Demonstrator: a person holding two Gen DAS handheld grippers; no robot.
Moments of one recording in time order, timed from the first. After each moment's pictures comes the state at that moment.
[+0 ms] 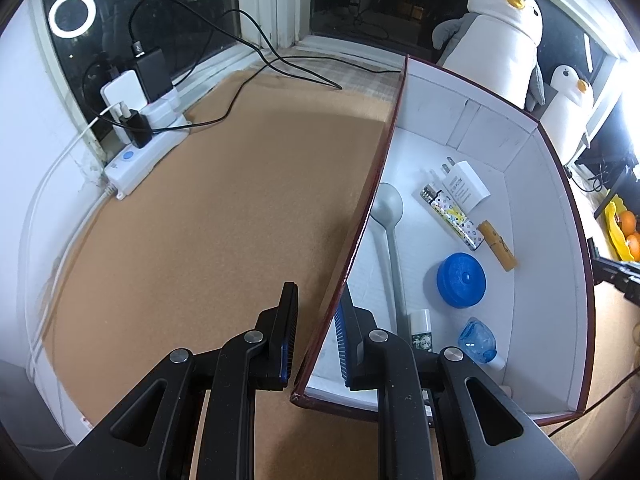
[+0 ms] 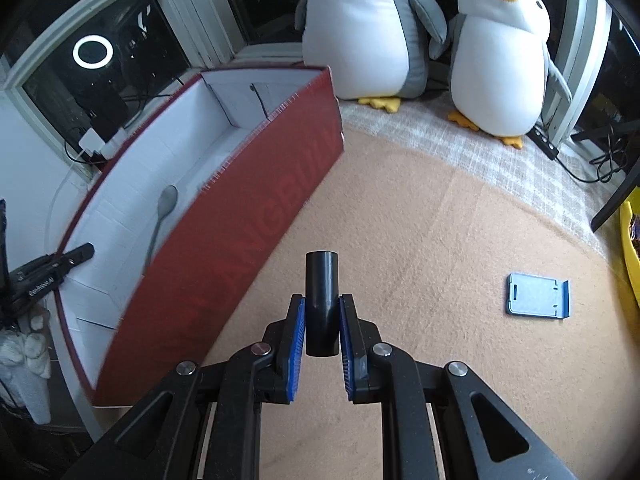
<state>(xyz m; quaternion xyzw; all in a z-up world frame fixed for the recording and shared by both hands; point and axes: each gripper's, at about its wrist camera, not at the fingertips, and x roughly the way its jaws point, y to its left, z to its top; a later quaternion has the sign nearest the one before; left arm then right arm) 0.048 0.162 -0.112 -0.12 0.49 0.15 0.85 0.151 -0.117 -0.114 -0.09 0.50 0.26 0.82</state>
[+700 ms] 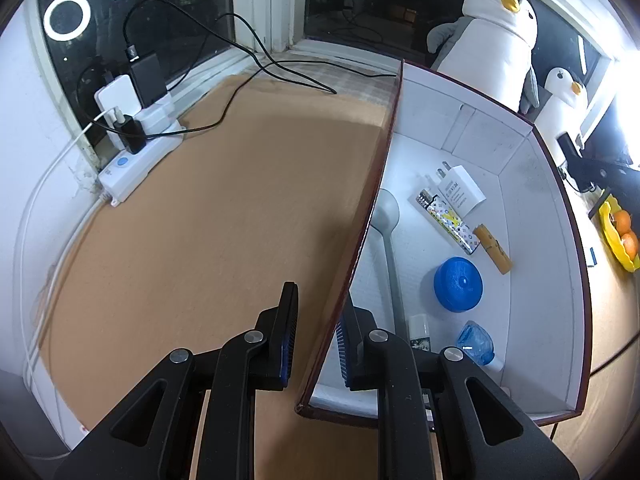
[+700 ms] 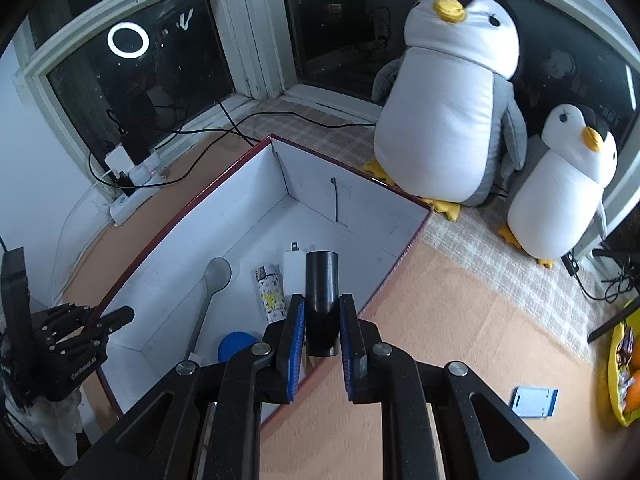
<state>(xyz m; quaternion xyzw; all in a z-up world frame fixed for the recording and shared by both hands) 0.052 0.164 -0.112 -0.12 0.48 0.14 0.86 0.186 -0.013 -0.069 -0.16 0.46 0.29 0.82</state>
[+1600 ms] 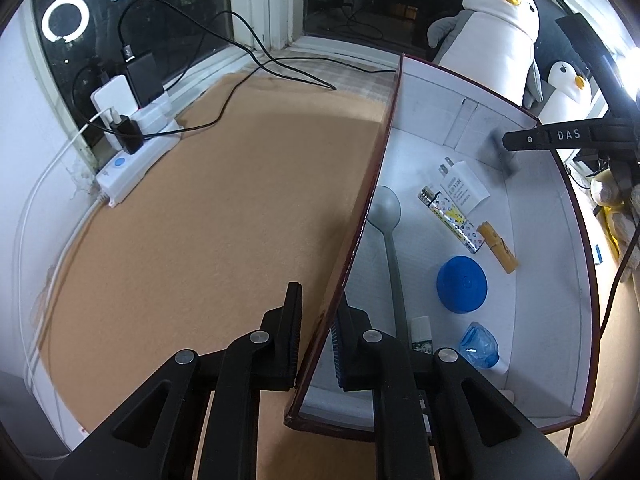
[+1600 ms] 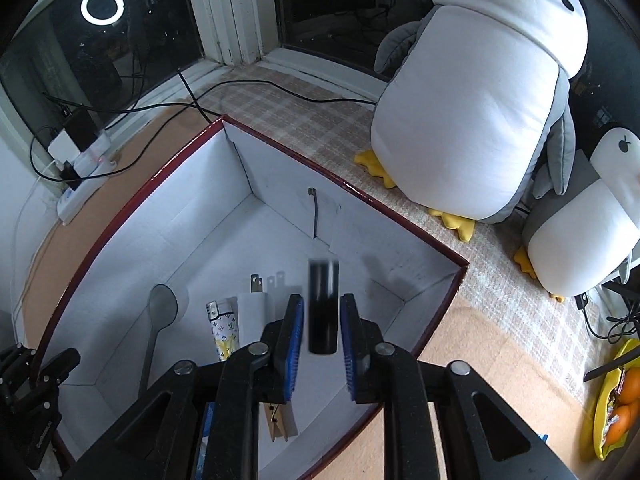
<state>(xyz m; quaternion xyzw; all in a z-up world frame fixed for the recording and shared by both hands) 0.057 0.162 -0.116 -0.11 0.49 0.14 0.85 0.248 0.032 -0.112 -0.20 0.49 0.26 0.81</state>
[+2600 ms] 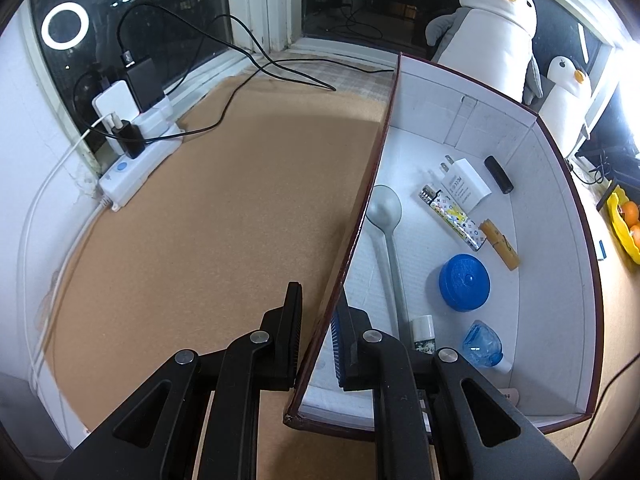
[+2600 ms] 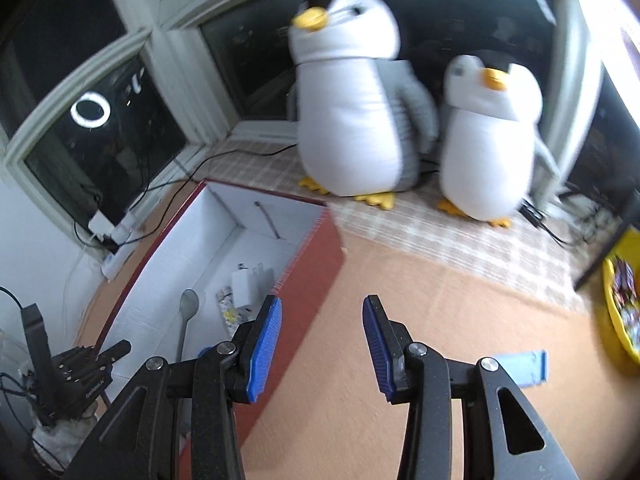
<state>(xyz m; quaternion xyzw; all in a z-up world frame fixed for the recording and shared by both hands) 0.056 0.159 -0.115 -0.10 0.49 0.14 0.86 0.194 -0.122 -0.055 -0.03 0.45 0.24 0.86</state>
